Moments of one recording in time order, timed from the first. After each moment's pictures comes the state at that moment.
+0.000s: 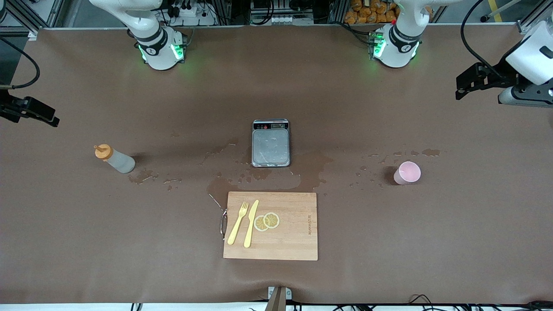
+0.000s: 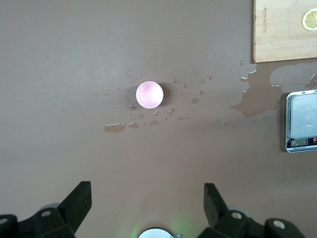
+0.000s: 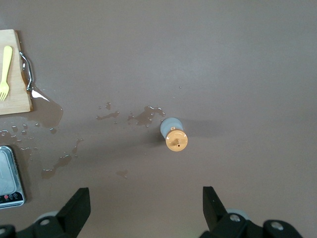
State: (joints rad) left arm 0.00 0.02 -0.15 -1.43 0.00 1.40 -0.04; right arm -0.05 0.07 0.00 -1.44 -0.02 1.48 0.08
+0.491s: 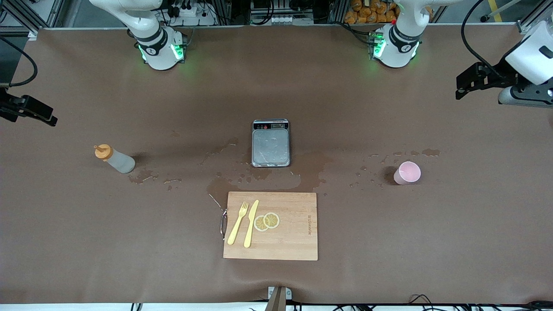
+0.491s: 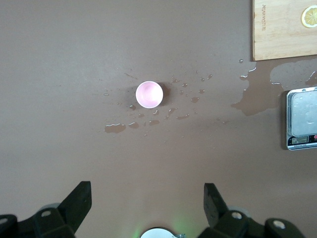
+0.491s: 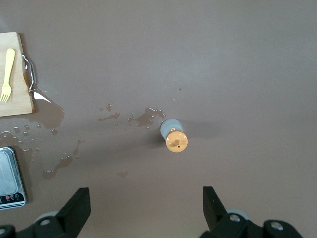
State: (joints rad) left arm 0.00 0.02 -0.15 -1.43 0.00 1.40 -0.02; right arm -0.05 0.07 0.01 -1.43 -0.02 1.48 0.08
